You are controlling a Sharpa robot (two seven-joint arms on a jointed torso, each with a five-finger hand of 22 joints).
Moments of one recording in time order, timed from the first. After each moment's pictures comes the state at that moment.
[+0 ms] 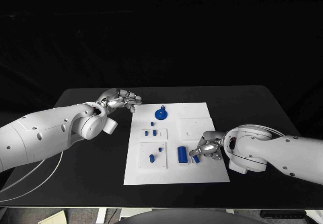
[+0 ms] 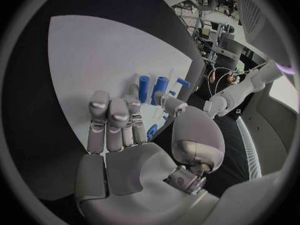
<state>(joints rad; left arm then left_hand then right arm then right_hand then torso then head) 1.22 -0.78 -0.13 1.28 -0.32 -0.18 0.24 1.09 -0.12 0.57 -0.22 0.09 0.85 0.18 0.24 0.52 1.18 0.12 0.07 0.16 1.13 0.01 0.72 0.46 0.02 0.80 -0.09 0.65 1.25 1.21 -0.91 -0.23 1.73 -1.04 -0.06 -0.53 0.73 -0.23 0.79 0.02 0.05 1.08 0.07 0.24 0.65 1.23 -0.04 1.01 1.20 1.32 -0.13 1.22 1.07 0.23 1.20 -0.04 1.08 1.31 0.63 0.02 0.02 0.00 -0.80</state>
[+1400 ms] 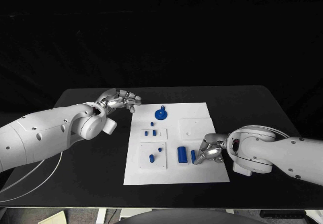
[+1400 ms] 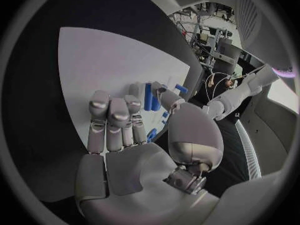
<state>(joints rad) 1.22 -0.78 -0.13 1.28 -0.32 -0.18 0.24 1.09 -0.12 0.57 -0.22 0.09 0.85 0.18 0.24 0.52 1.18 0.12 0.07 0.16 1.13 0.01 0.71 0.47 0.02 0.80 -0.09 0.65 1.25 1.21 -0.94 -0.23 1.75 -1.06 0.00 -0.51 0.87 -0.19 0.69 -0.19 0.05 1.08 0.07 0.24 0.65 1.23 -0.04 1.00 1.20 1.32 -0.14 1.22 1.06 0.23 1.19 -0.05 1.08 1.31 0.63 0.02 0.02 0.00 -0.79</state>
